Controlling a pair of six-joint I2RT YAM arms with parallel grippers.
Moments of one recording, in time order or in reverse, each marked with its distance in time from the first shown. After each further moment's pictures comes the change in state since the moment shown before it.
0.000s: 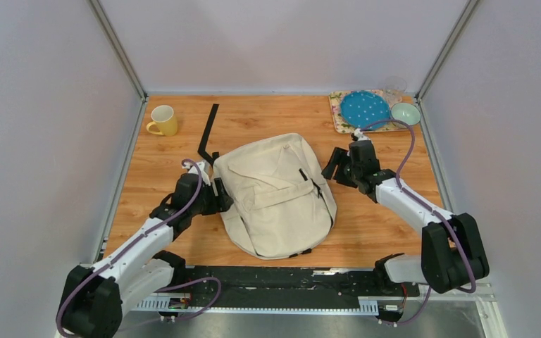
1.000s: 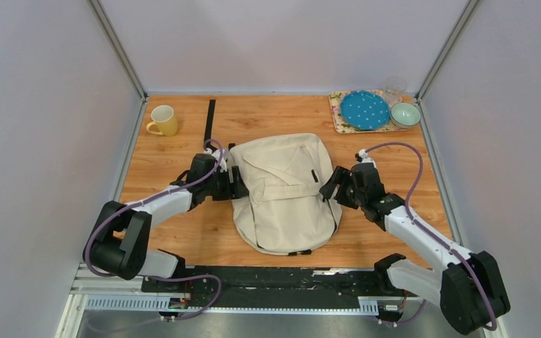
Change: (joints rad) left arm 0.039 0.507 0.169 0.213 0.301 0.047; right arm 0.073 -0.237 -0.249 0.009 -0.050 0.166
